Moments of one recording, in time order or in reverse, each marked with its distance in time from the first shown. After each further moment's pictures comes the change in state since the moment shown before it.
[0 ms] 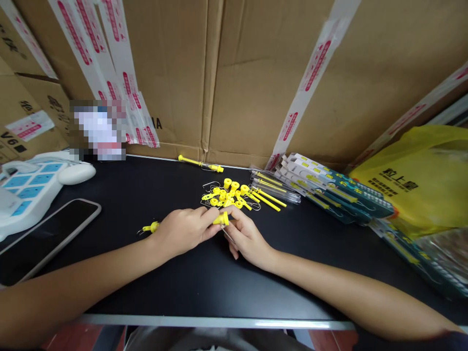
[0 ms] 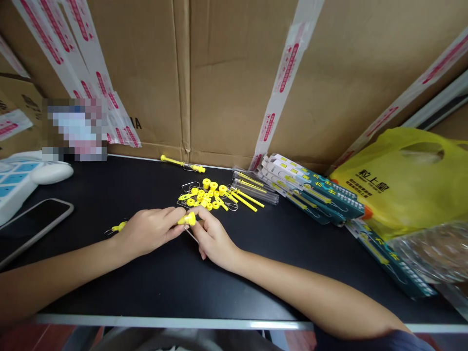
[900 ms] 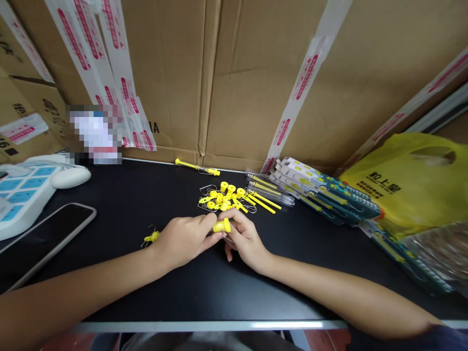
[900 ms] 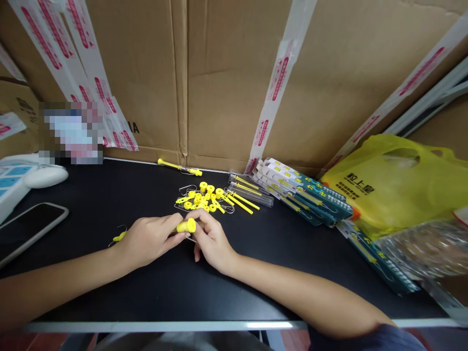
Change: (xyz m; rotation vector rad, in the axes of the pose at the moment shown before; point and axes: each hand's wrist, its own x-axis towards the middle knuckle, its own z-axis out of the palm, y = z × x) left_hand -0.001 0.011 -0.002 -0.153 0.057 -0.045; right_hand 0.000 -0.005 0.004 0.121 0.074 -0.049
